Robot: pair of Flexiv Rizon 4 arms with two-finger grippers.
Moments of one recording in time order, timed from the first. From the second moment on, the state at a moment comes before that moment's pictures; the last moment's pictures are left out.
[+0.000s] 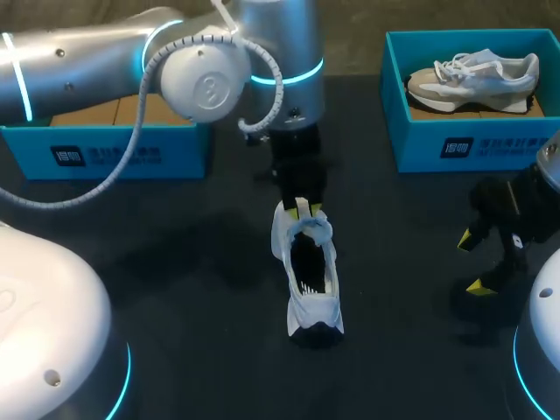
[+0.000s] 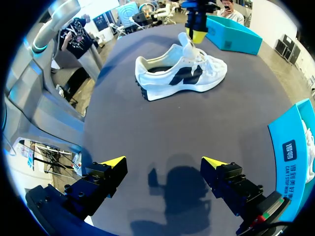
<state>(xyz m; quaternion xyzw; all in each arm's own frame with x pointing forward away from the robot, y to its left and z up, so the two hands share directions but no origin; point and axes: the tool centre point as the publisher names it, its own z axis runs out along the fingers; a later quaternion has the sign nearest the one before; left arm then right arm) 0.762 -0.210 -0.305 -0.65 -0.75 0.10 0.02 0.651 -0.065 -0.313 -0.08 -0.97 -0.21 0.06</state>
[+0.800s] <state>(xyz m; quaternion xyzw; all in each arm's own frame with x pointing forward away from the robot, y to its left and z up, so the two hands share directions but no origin) 0.750 -0.208 -0.297 -0.65 -0.75 0.11 -0.03 0.651 -0.065 -0.313 -0.08 -0.97 -0.21 0.06</state>
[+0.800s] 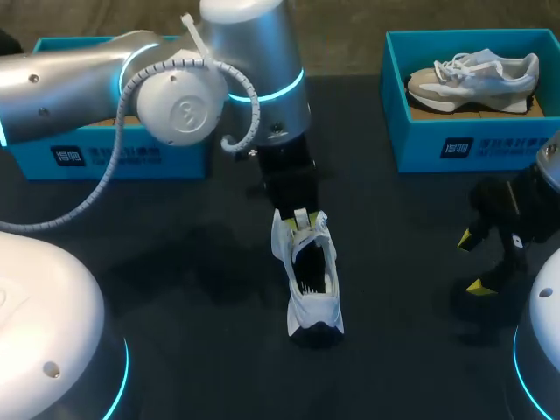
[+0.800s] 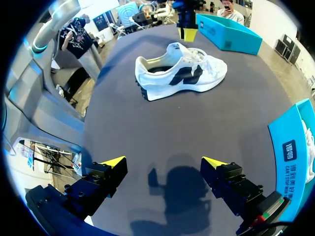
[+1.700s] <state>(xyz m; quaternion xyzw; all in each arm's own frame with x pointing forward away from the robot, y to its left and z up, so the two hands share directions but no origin) 0.737 -0.229 -0.321 -0.68 -0.73 0.11 0.01 0.651 -0.065 -0.313 -0.08 -0.97 -0.21 0.06</state>
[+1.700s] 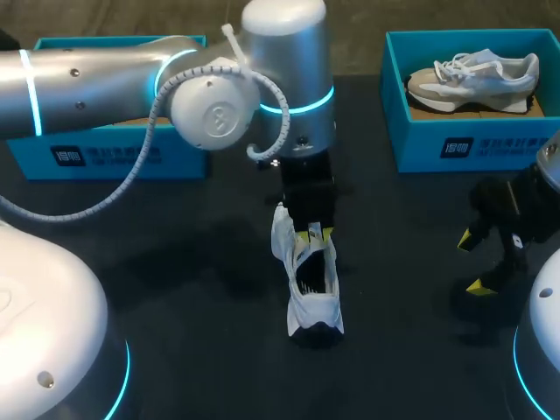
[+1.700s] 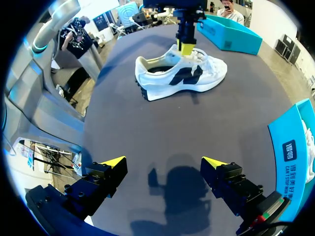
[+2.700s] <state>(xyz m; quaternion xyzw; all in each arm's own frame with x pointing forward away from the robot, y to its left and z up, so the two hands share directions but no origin) 0.730 -0.232 -0.331 -0.69 -0.71 0.11 0.02 0.651 -0.065 -0.313 -0.08 -0.97 -0.21 0.06</state>
